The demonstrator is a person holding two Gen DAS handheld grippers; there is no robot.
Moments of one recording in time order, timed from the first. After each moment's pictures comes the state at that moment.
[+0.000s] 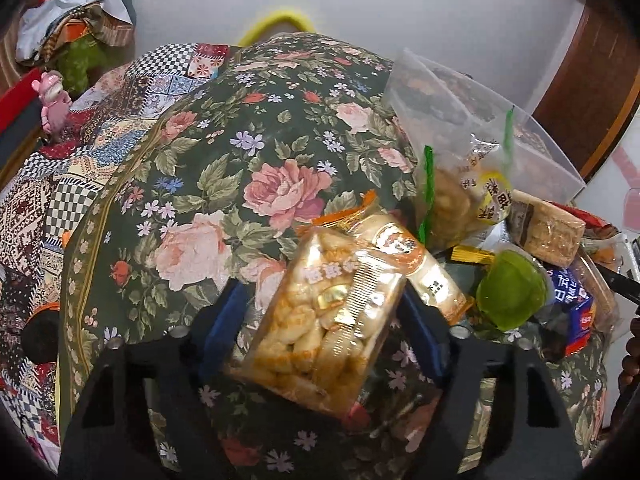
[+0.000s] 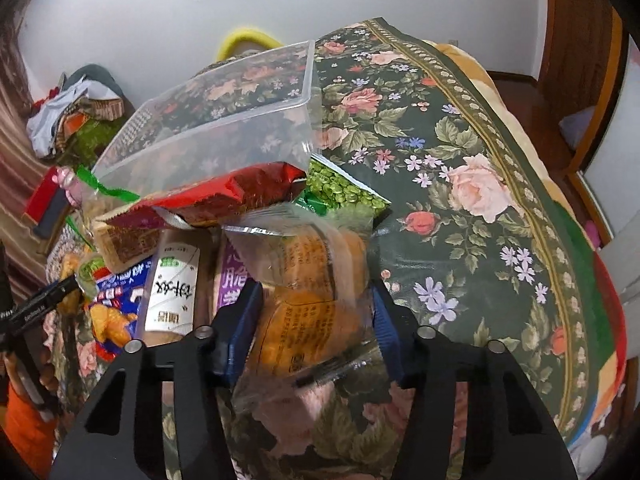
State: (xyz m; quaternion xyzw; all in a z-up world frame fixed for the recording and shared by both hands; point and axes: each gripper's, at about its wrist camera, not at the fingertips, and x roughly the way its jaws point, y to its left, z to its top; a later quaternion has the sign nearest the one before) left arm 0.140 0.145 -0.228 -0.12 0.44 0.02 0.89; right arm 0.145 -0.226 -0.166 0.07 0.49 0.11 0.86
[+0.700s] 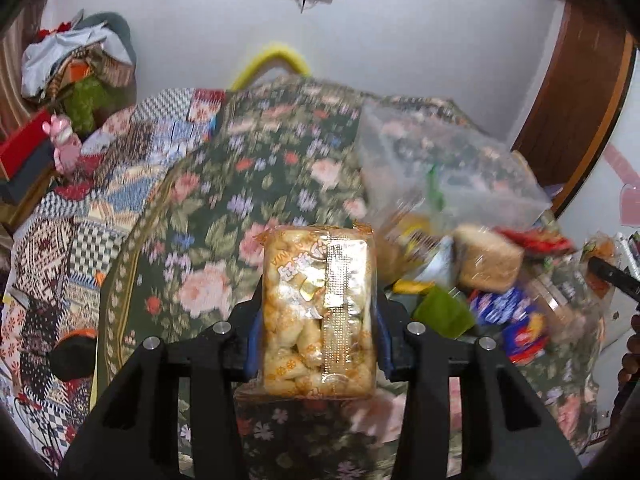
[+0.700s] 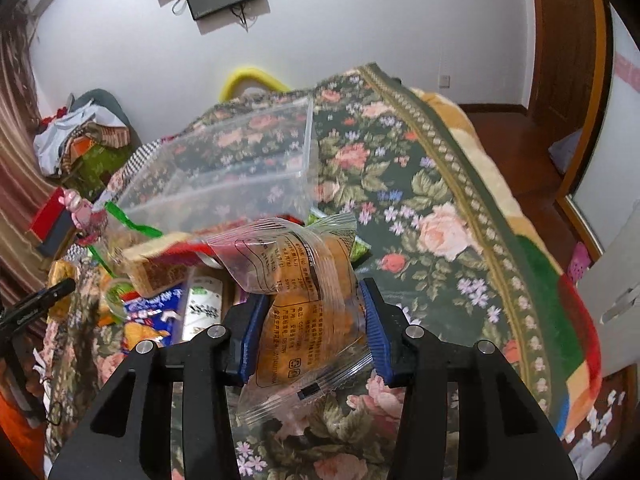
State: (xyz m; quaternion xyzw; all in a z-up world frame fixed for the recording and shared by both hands) left arm 0.118 0.121 -0.156 -0.09 0.39 0.02 0.92; right arm 0.133 -0.241 -0.122 0.07 0.43 0.10 0.90
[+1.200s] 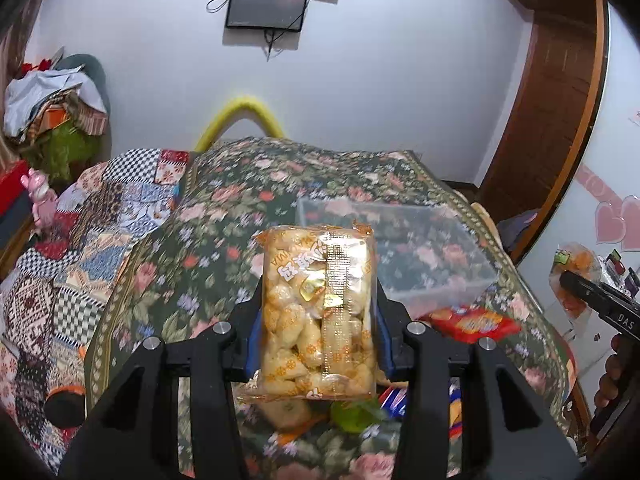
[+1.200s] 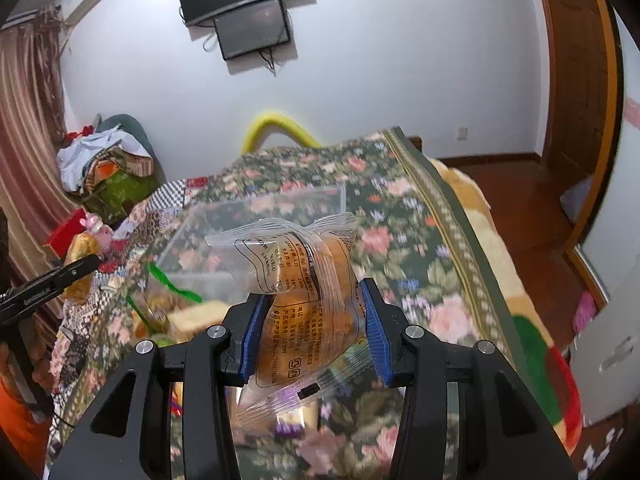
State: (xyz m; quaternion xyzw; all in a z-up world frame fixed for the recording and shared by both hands) left arm 0.161 0.078 -0.083 -0.08 0.32 -0.02 0.94; right arm 0.146 -0.225 -0.069 0.06 0.35 0.13 0.93
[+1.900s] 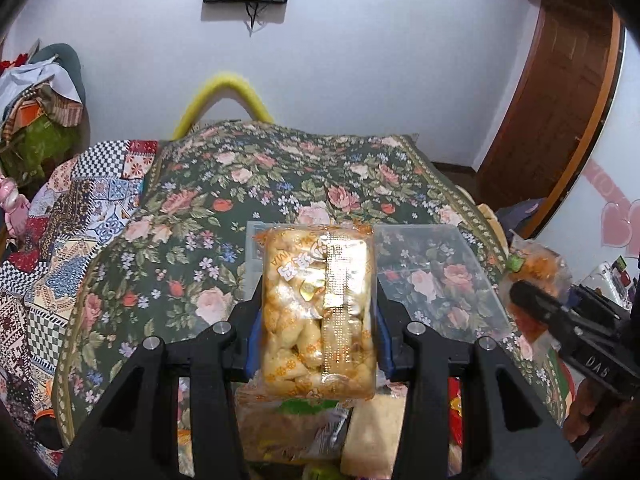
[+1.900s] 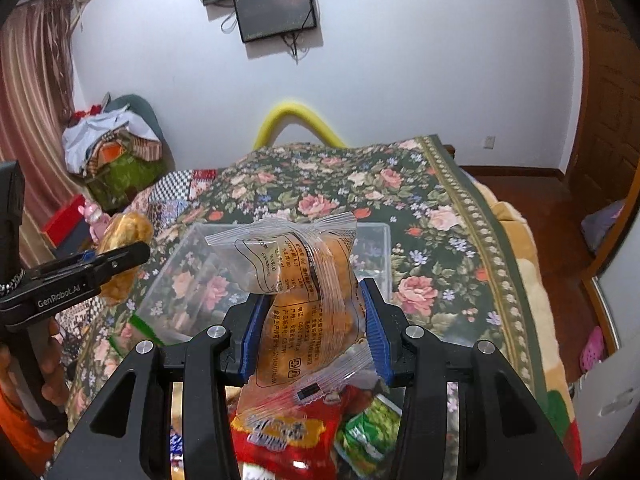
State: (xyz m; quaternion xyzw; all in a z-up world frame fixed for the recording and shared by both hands) left arm 0.273 0.044 -0.101 -0.09 0.37 -0.03 0.92; right arm 0.222 -0.180 -0.084 0.03 0.37 0.17 0.91
